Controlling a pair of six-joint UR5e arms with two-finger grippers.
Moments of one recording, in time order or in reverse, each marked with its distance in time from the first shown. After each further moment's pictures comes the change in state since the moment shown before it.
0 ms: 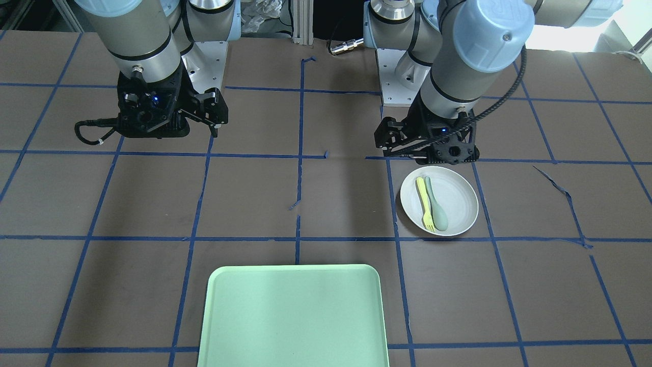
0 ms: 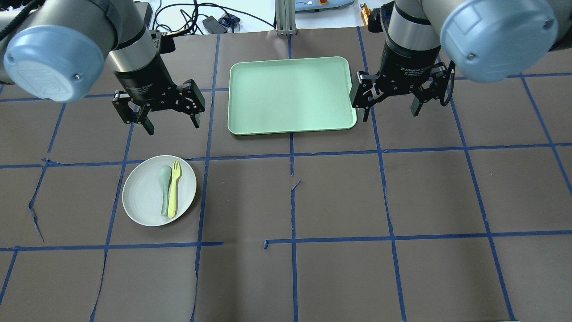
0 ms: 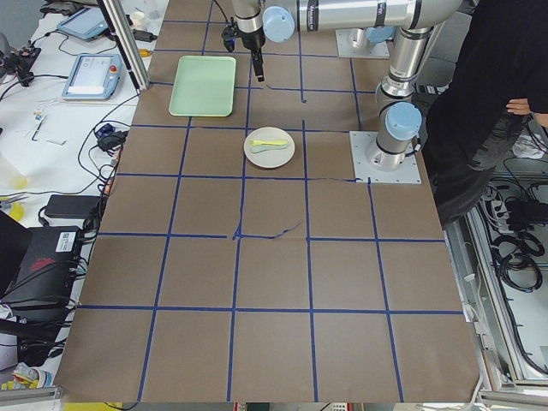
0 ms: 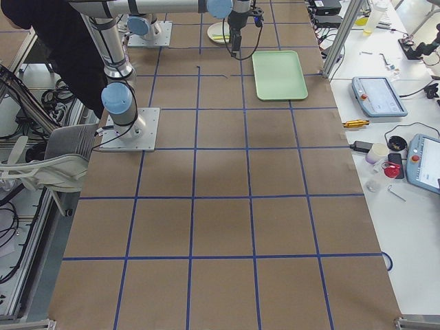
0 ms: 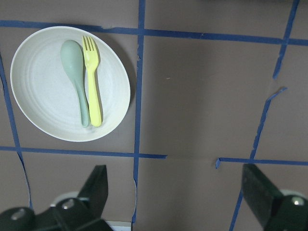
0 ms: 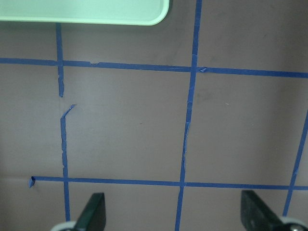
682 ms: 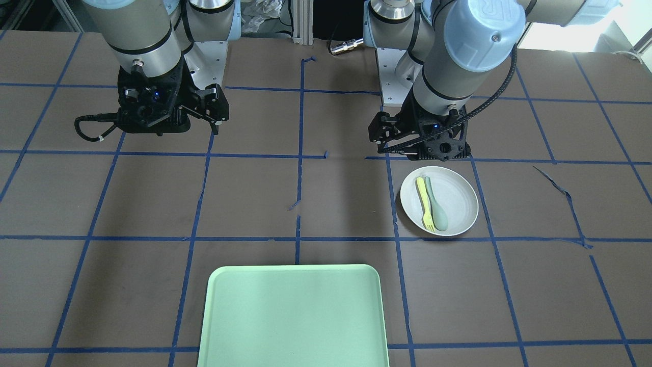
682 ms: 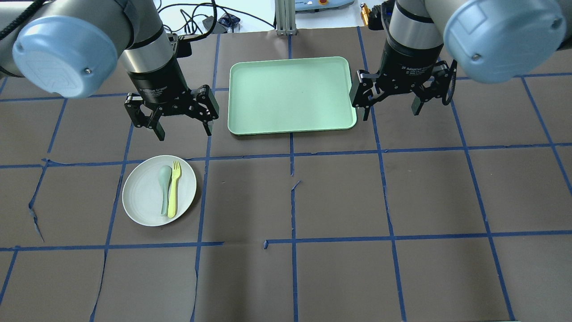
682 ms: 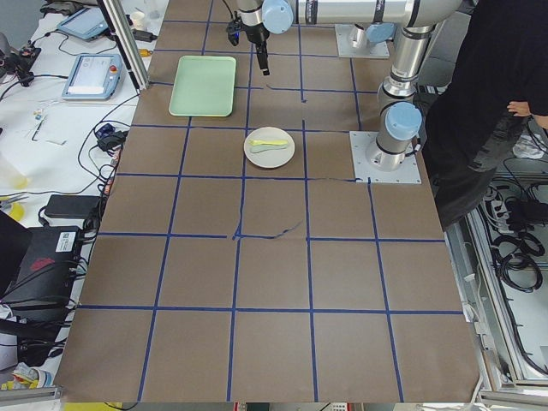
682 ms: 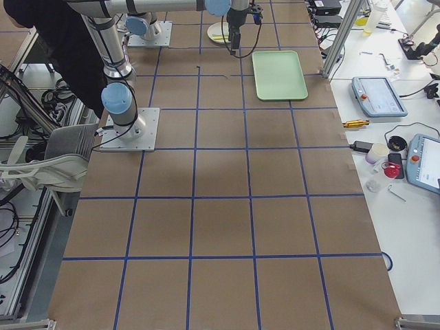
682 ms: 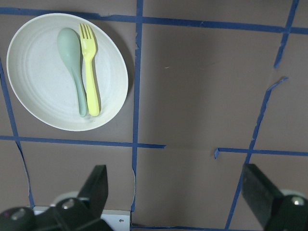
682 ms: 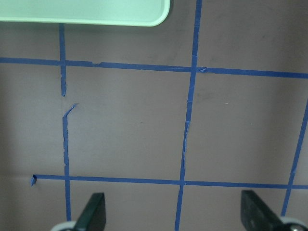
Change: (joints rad) left arm -0.105 -0.006 0.063 -0.113 0.000 -0.024; right arm 0.005 -0.016 -0.003 0.006 -0.005 0.001
